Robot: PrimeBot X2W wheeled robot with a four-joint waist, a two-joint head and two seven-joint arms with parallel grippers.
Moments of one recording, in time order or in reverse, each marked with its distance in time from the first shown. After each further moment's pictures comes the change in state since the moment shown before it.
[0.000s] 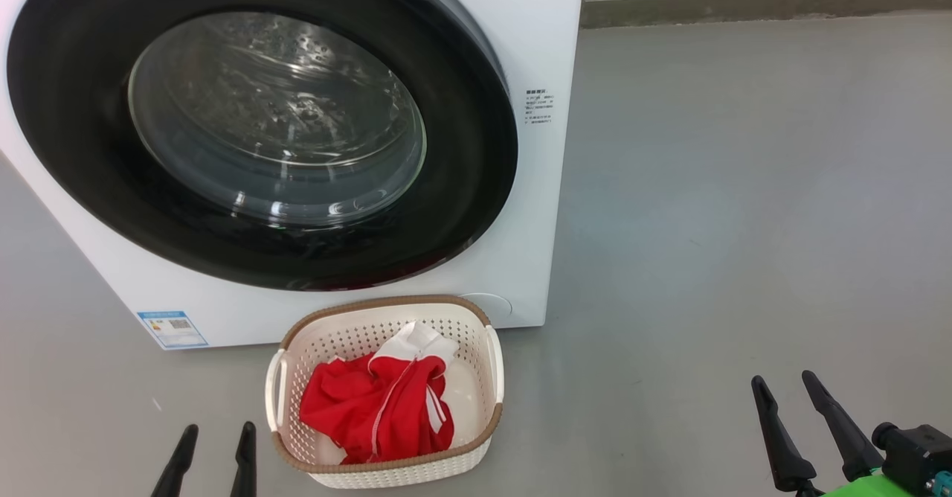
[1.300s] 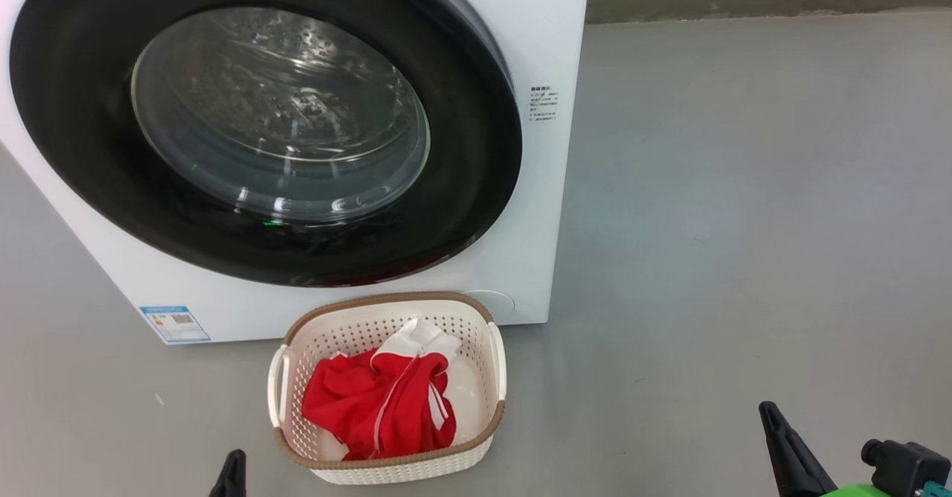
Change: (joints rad) left arm -0.002 -0.043 -0.009 0.086 -0.193 0.000 0.064; right arm -0.001 0.058 0.005 0.085 0.165 0.000 0.054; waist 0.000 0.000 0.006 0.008
